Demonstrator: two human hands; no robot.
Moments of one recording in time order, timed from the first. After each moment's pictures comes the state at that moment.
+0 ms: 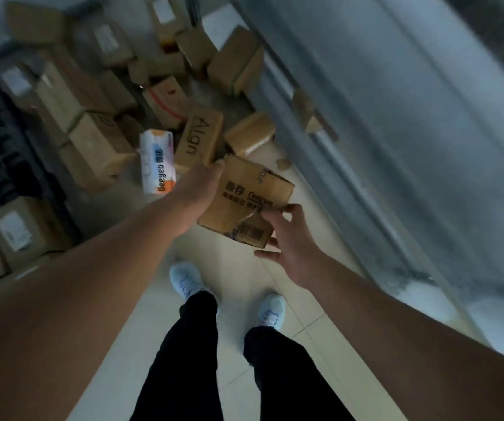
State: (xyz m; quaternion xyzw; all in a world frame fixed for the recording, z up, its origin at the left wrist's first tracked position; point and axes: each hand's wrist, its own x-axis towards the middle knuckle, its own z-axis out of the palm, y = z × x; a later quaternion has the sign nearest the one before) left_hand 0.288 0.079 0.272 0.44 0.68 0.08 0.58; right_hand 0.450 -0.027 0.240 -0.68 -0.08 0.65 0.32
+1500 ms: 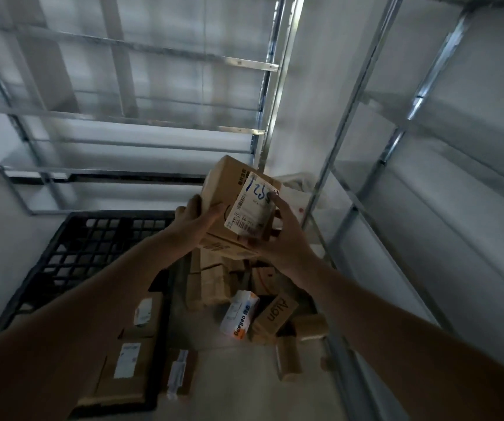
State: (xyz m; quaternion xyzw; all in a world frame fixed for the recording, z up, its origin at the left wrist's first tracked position) left_hand -0.052 -0.001 0.702 0.48 0.65 0.41 0.42; right_hand 0.165 0.032 0.699 -0.44 -0.70 0.43 0.35
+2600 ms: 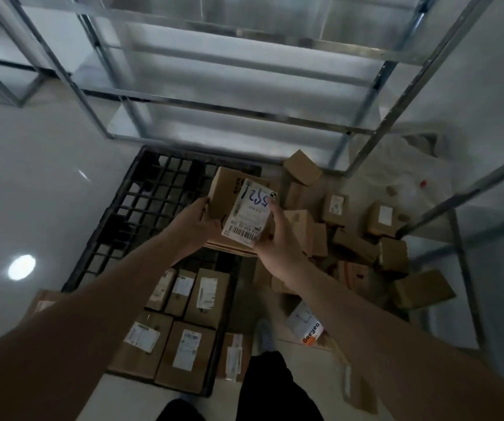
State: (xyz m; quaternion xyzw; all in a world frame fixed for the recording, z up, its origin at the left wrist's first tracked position) left_hand -0.363 0.216 0.518 0.33 0.80 0.30 0.41; right_hand -0.170 0.297 0.495 -0.44 -0.69 0.56 0.13
